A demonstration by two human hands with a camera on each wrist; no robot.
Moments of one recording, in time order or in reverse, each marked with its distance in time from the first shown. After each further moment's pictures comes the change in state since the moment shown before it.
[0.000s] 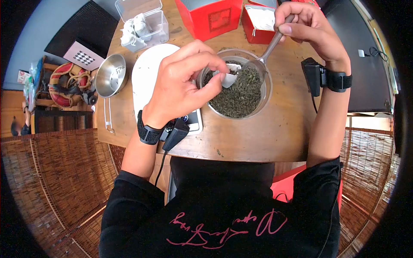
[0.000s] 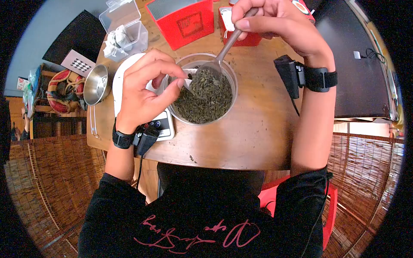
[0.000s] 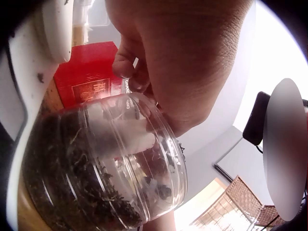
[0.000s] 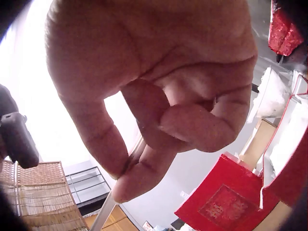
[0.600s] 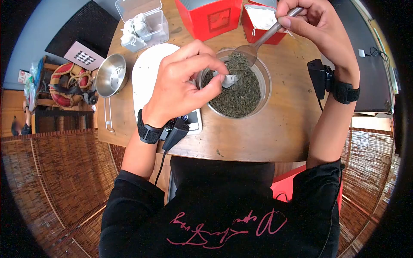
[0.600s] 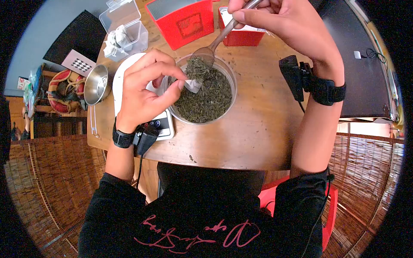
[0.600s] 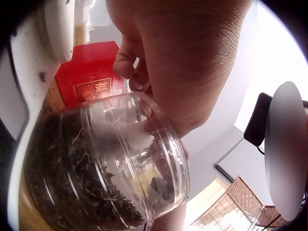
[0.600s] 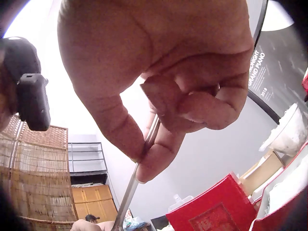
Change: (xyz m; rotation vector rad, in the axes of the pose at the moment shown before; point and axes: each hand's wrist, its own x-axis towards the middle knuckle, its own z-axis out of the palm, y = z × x) left_hand -0.003 -0.003 0.001 0.010 -0.015 0.018; right_hand -0.006 -0.031 0.019 -0.219 0.141 -0.090
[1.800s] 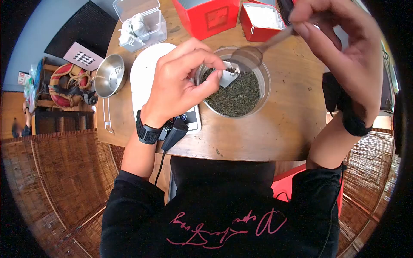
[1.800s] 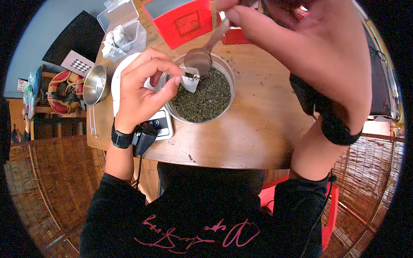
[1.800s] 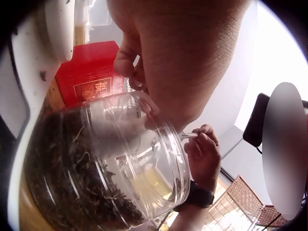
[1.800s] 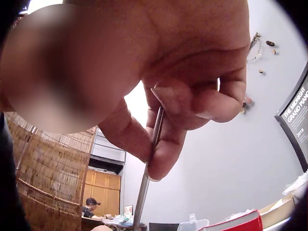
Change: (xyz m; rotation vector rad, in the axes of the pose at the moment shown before) left_hand 0.000 0.001 0.002 0.019 0.051 -0.024; right_hand -0.024 -0.068 0.040 -0.540 0.000 -0.189
